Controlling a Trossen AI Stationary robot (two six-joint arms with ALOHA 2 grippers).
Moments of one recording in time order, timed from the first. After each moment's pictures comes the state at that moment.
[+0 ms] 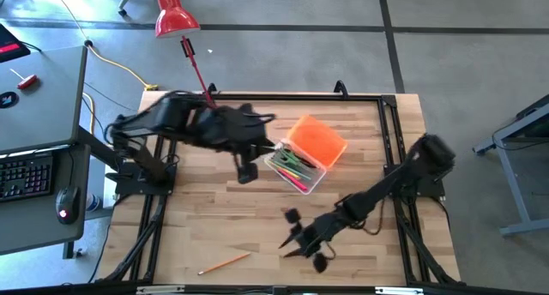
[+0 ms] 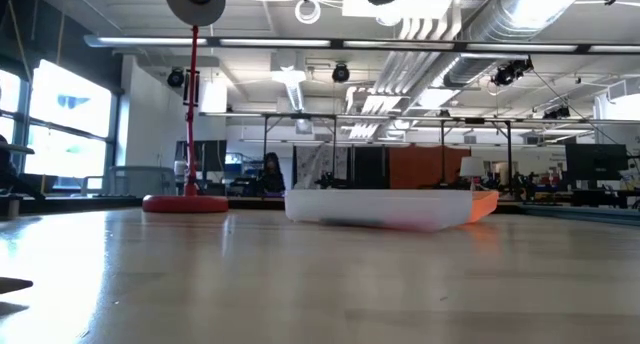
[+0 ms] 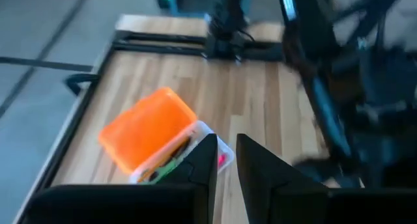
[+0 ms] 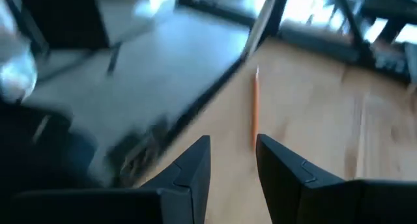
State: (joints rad) left arm -0.17 1.74 2.35 -1.26 -0.26 -0.17; right arm 0.54 1.74 1.03 0.33 0.03 -0.06
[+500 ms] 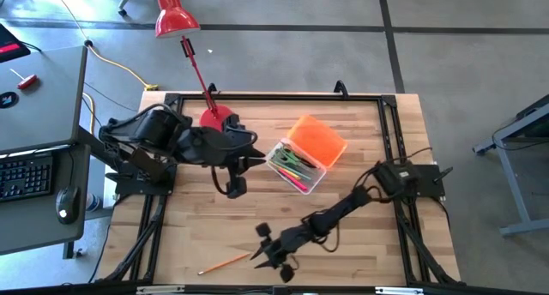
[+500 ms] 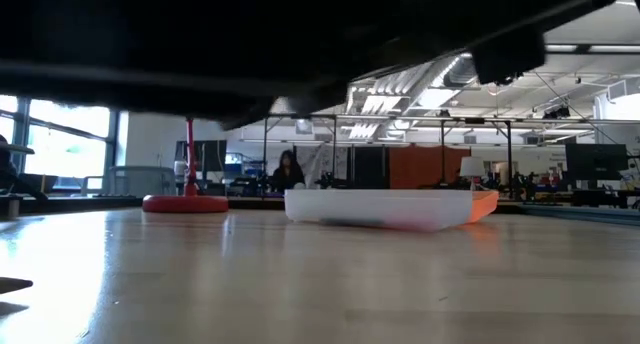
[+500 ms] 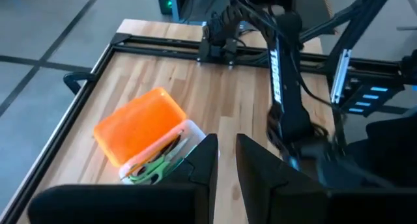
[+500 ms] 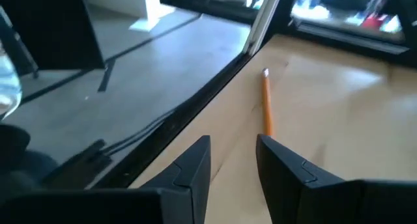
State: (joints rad) left arm -0.32 1.69 2.35 -1.29 -0.40 -0.30; right arm 0.50 2.25 1.32 0.63 -0.03 -0.06
